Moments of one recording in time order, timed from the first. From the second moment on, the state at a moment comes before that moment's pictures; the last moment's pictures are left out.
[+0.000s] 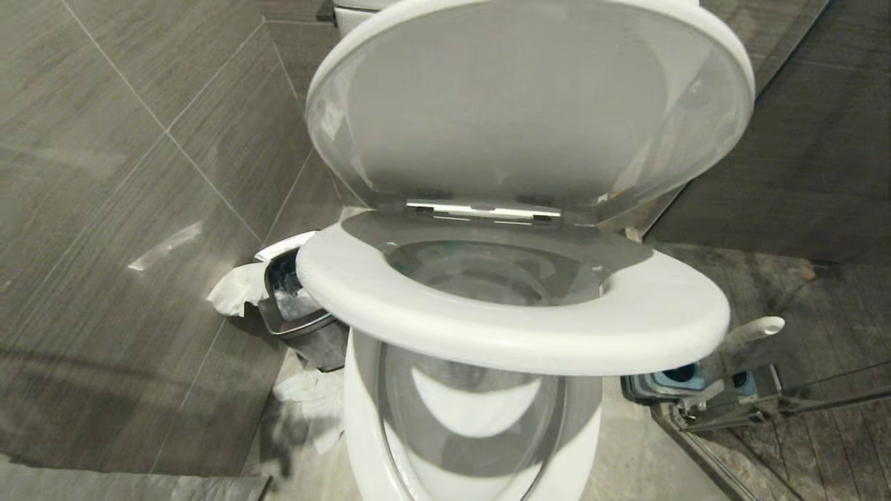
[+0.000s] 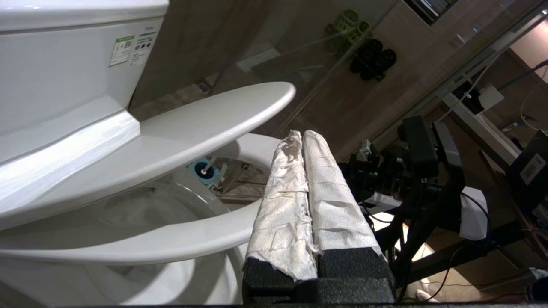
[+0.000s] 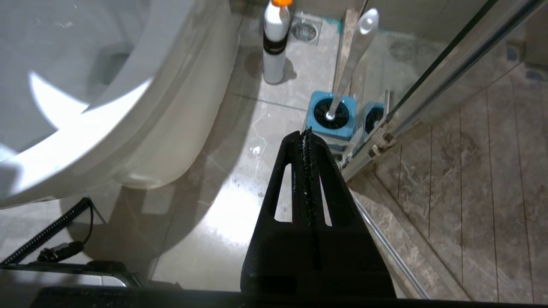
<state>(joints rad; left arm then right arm) 0.25 1.26 -1.44 -0.93 -1.52 -1.20 0.01 0.00 -0.01 0.01 0.00 -0.03</state>
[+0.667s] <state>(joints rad) 0.26 1.17 -1.43 -0.89 -1.52 -1.34 0.01 0.00 -0.01 0.01 0.00 -0.03</state>
